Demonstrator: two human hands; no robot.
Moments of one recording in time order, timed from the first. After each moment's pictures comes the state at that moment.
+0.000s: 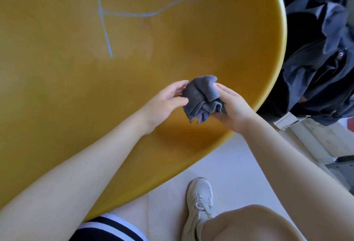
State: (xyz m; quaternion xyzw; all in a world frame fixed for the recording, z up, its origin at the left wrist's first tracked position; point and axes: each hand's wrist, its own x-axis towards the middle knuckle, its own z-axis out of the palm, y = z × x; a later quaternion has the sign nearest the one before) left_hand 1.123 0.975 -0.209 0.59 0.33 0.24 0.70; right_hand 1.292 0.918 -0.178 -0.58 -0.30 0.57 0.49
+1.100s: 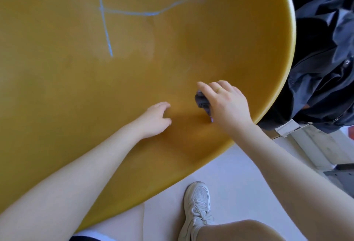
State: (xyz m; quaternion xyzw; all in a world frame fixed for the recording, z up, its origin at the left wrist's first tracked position) left_hand 1.116 0.993 -0.252 0.76 0.46 0.01 0.45; right_hand 1.298 0.934 -0.193 -0.62 -0.76 -0.20 0.04
